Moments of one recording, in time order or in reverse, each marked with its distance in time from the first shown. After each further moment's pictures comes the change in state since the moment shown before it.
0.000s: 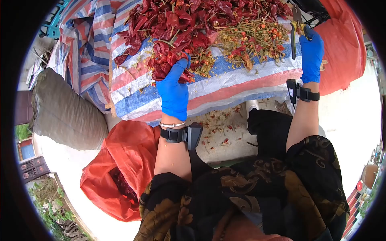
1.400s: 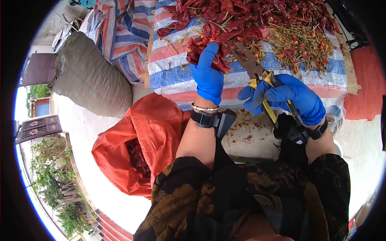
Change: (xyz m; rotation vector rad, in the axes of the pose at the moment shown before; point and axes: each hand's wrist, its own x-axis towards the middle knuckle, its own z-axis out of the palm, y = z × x) left_hand 0.005 0.006 -0.024 -0.447 0.146 -0.067; right_hand -0.099 -0.187 -0.009 1.330 -1.617 0.650
